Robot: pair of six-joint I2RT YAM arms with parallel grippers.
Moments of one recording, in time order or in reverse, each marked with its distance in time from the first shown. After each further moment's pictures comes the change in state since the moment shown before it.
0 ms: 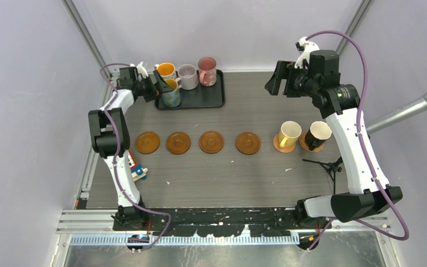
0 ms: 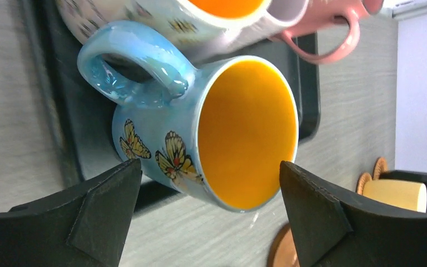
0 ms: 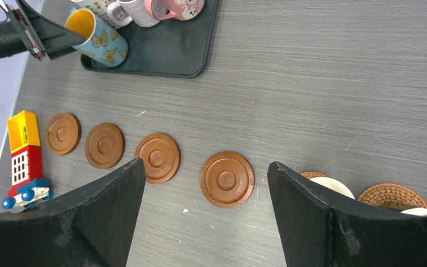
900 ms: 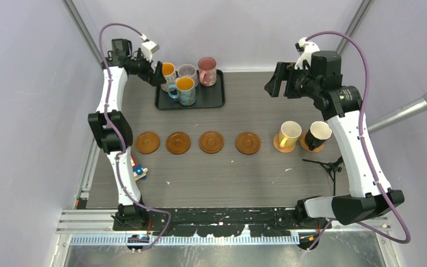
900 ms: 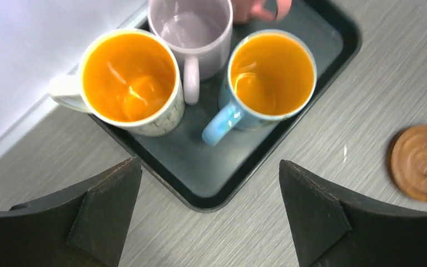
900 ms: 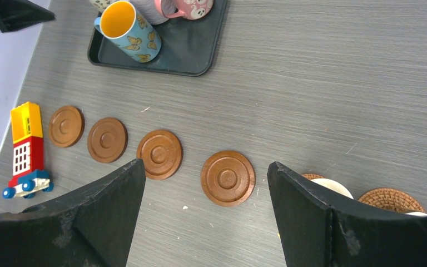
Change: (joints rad) left arm -0.030 0.055 0.595 -0.616 0.076 0.873; right arm 0.004 -0.016 -0.001 -0.005 -0.021 -0.026
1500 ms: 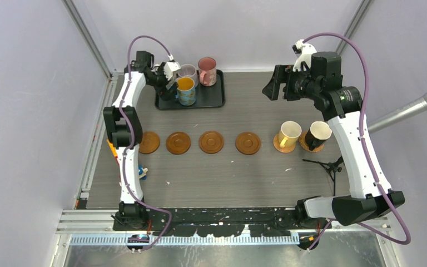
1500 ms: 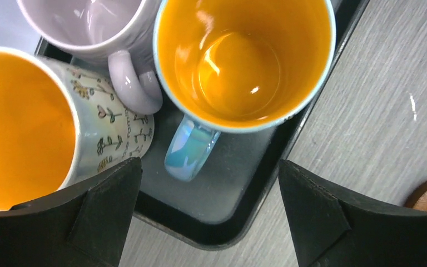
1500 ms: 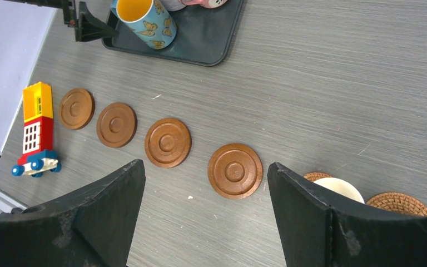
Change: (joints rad) left arm -0.095 0.143 -0.039 -0.069 -0.096 0.419; right arm 0.001 -0.011 0.000 -0.021 -0.071 -0.030
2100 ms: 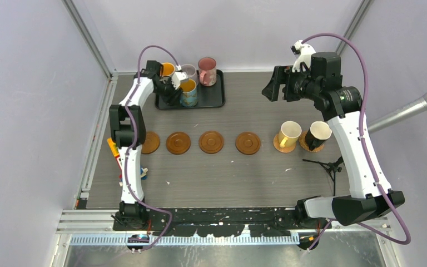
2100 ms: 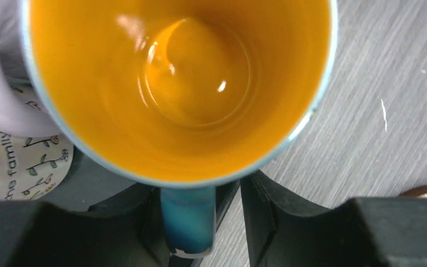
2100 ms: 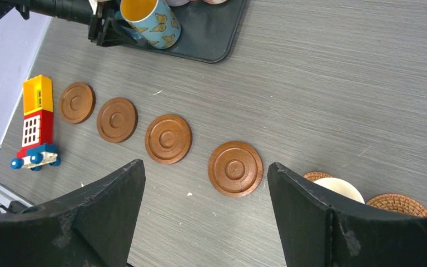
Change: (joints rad) left arm -0.052 0.010 -0.144 0.045 -0.011 -0.005; right arm 0.001 0.000 -0.002 -0.011 -0.020 -0.021
